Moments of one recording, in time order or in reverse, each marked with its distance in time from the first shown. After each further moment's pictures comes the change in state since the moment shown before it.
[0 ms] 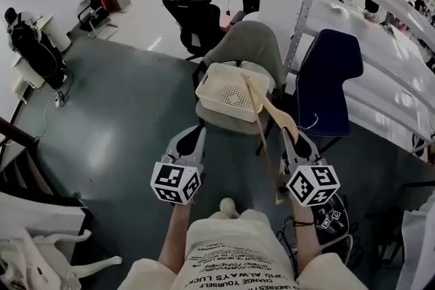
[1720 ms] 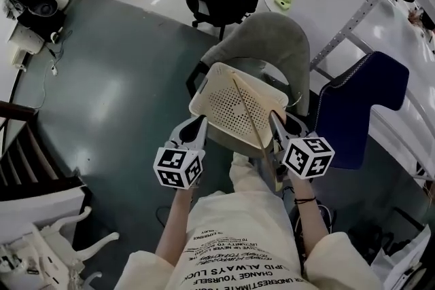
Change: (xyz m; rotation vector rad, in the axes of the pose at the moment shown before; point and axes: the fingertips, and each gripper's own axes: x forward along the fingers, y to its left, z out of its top) left arm 0.266 0.149 -0.086 -0.219 0.295 0.155; right arm 0.337 -0.126 -0.058 0.116 0.429 0.169
